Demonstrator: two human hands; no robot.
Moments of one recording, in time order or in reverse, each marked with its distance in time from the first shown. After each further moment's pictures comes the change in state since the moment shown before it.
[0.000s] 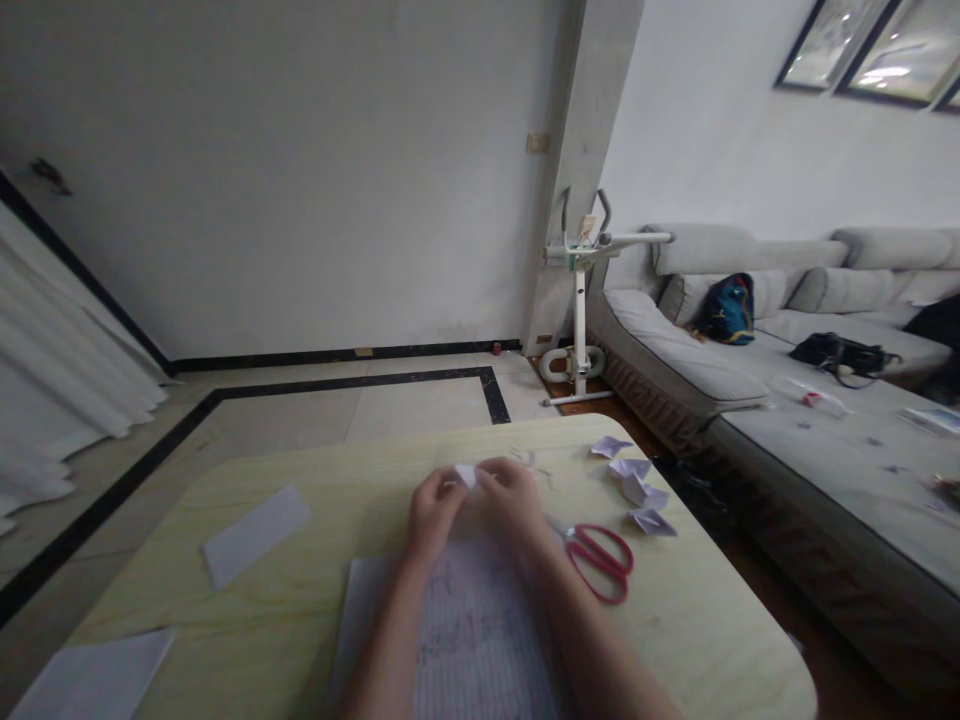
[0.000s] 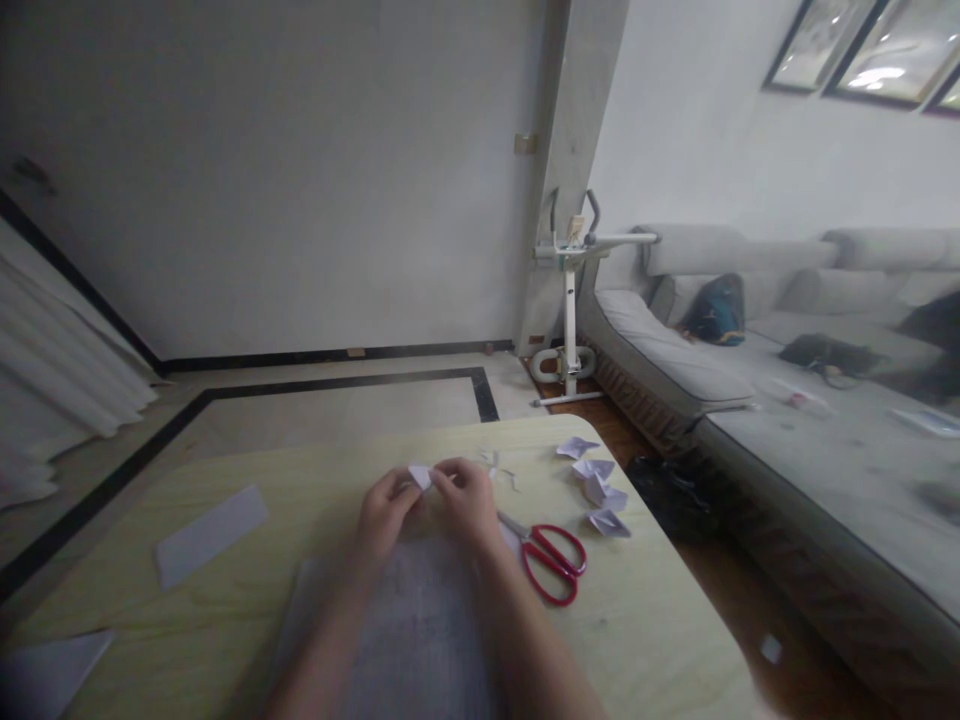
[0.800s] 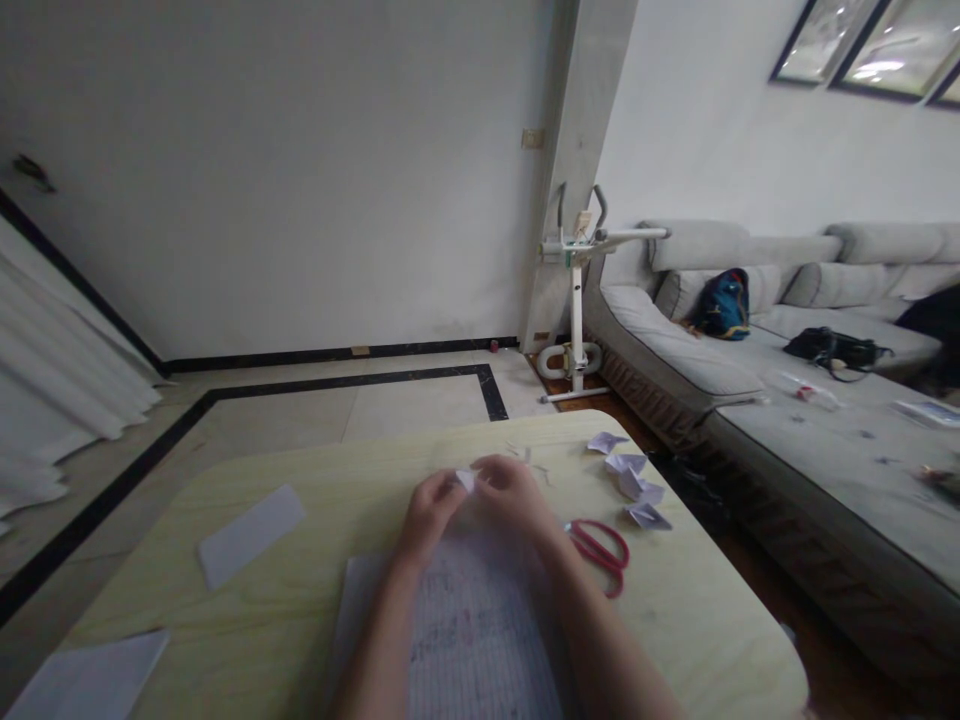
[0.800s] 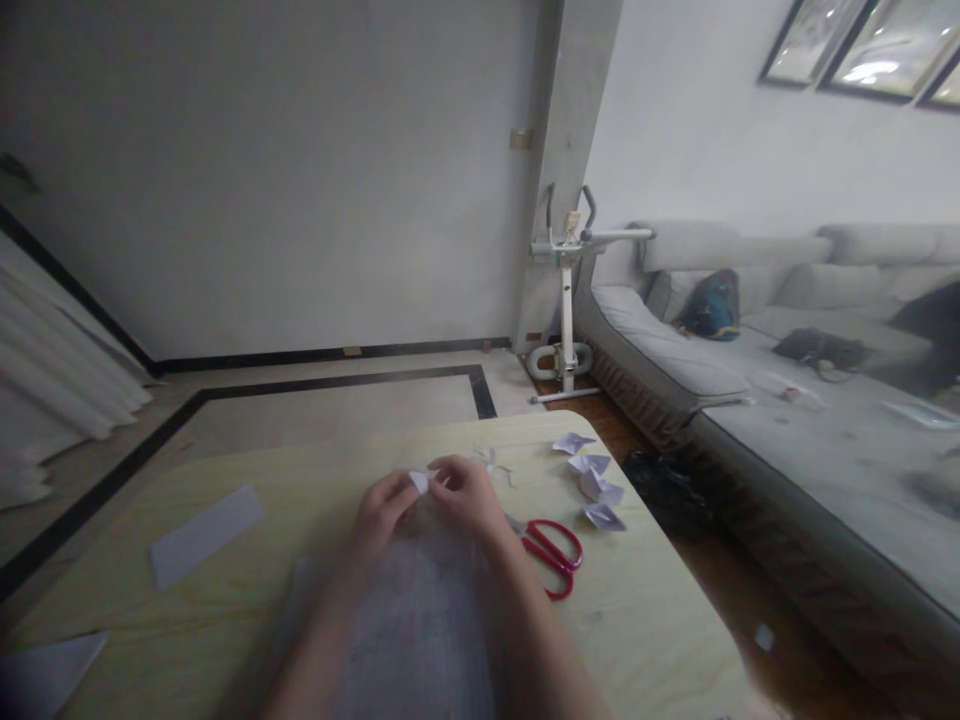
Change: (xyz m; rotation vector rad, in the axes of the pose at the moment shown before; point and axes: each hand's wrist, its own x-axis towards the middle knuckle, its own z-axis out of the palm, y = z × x) left_hand -0.003 0.004 -0.008 0.053 -0.201 0.012; right_hand 0.002 0.002 -0.014 -0.052 -0.187 -0.027
